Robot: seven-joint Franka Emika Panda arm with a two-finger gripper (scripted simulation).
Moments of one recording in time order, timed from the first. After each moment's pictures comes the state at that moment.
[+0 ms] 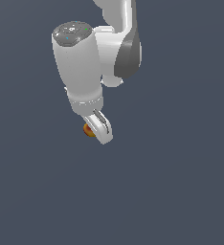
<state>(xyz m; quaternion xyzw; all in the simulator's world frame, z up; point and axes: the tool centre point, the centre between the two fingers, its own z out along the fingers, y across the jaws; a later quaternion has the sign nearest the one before) 0.044 -0.068 0.249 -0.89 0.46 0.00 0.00</state>
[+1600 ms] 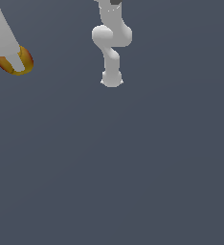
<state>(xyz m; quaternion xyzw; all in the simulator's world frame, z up) 0.036 -0.202 0.485 -0.89 0.46 0.00 0.00</state>
